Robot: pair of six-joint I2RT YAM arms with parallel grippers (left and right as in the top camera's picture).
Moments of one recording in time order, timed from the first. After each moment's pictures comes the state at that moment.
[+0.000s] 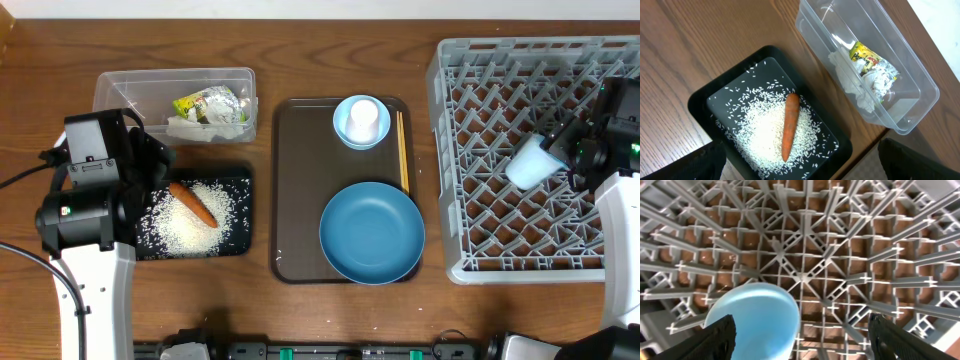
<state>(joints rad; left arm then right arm) 0.16 1.15 1.25 -1.08 -0.22 -0.80 -0.25 1.44 1.25 -0.83 0.21 0.41</state>
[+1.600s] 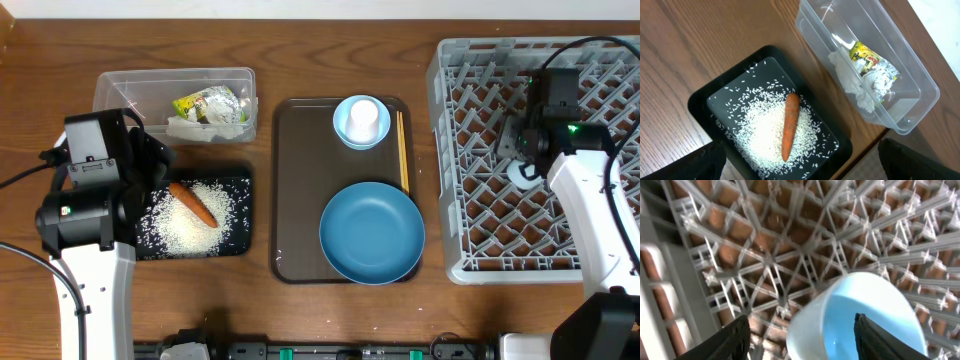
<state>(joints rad) 0.16 1.15 1.25 -1.08 -0.22 -0.80 -0.03 1.55 1.24 -0.82 0.24 0.22</state>
